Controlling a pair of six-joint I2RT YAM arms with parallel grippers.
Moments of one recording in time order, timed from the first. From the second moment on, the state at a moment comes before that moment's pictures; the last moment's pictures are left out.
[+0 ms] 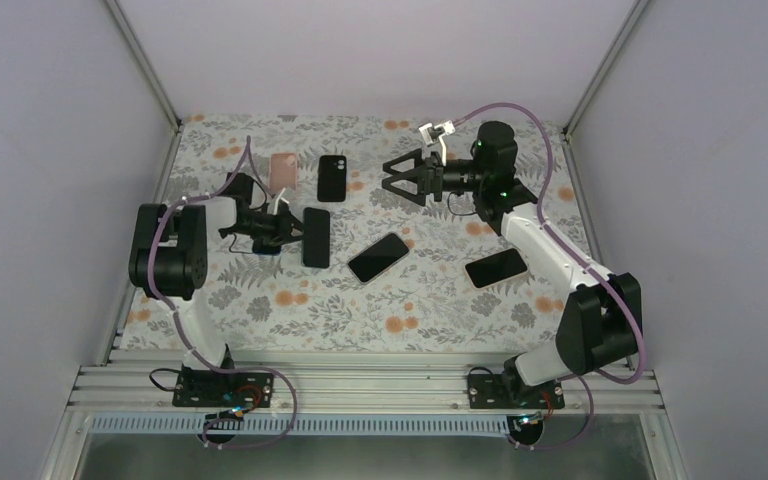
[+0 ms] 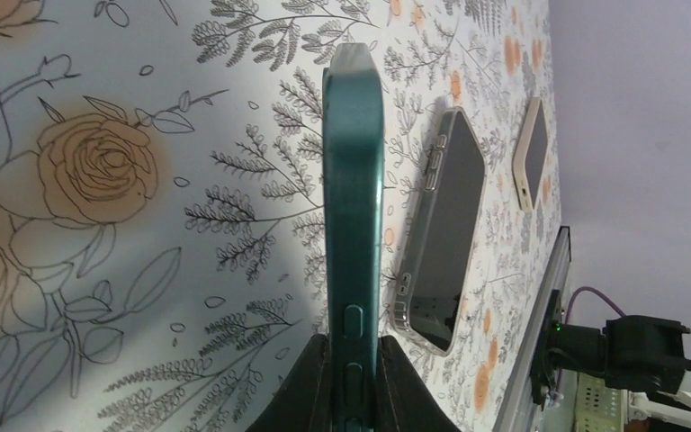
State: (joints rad) left arm -0.02 1.89 1.03 -0.44 1.01 -0.02; right arm 0.36 1.48 1.16 0.21 -1.21 0.50
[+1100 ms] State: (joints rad) left arm -0.06 2.00 1.08 -0.35 0.95 -0.15; right arm 0.36 1.48 1.16 0.23 -1.21 0.51
